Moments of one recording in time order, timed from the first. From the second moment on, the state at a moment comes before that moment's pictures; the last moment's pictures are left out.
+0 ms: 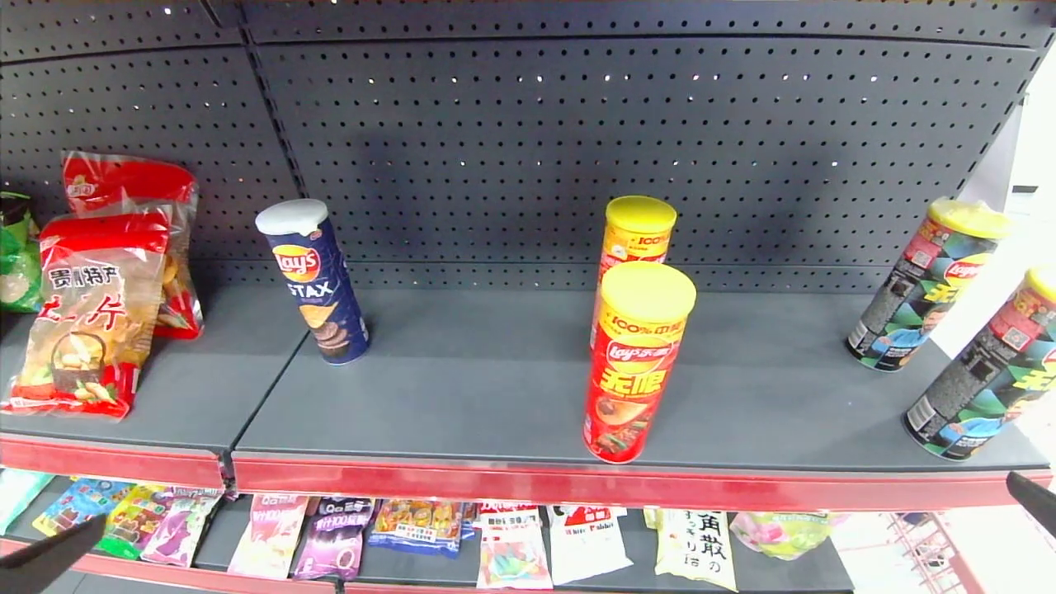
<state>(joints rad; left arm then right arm) -0.28 0.75 -0.76 0.53 0.19 0.12 0.11 0.63 -0.35 -0.07 -0.05 -0.10</state>
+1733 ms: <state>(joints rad) -0.23 0.28 -0.64 0.58 0.27 0.31 0.02 0.63 -0.32 -0.06 -0.05 -0.19</state>
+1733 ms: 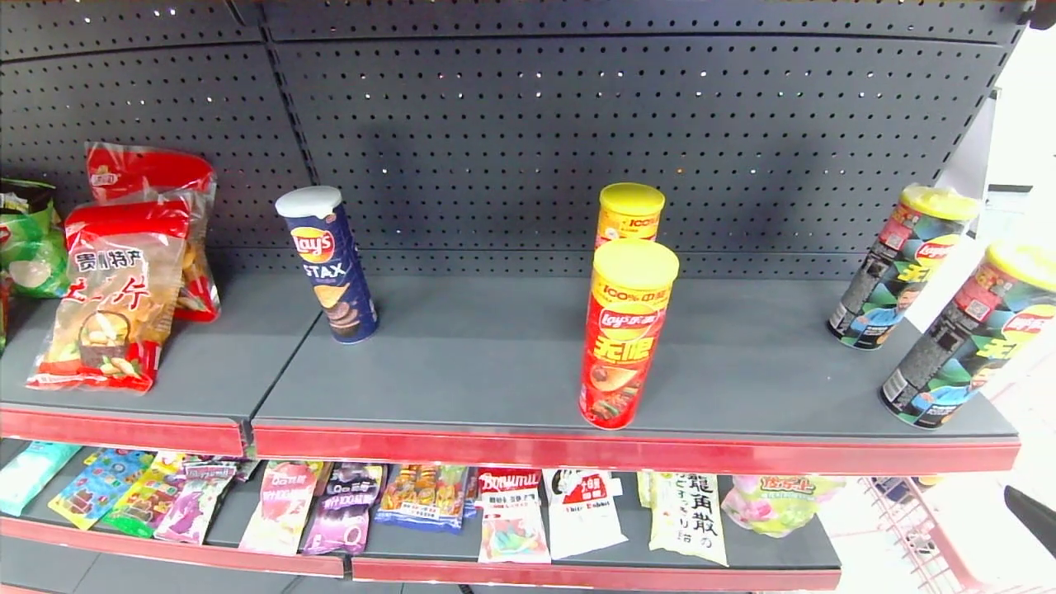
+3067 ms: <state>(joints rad) -0.23 0.27 -0.63 0.56 0.25 0.33 0.03 0.63 -0.30 -0.06 -0.04 -0.19</state>
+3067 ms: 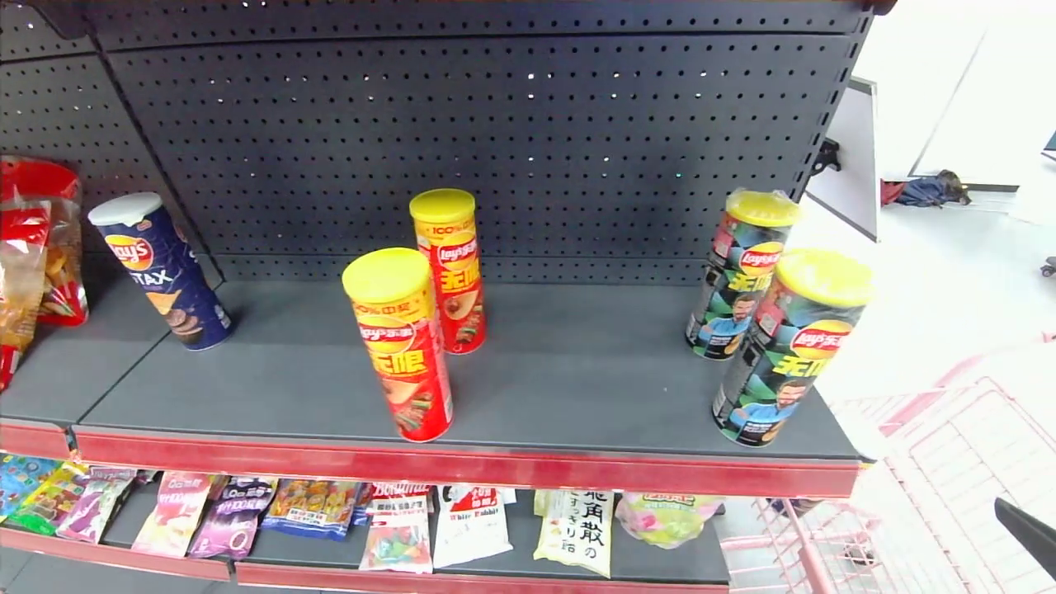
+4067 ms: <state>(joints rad) -0.23 0.22 -0.61 0.56 0.17 0.33 0.03 0.63 -0.28 -0.07 -0.04 -0.19</state>
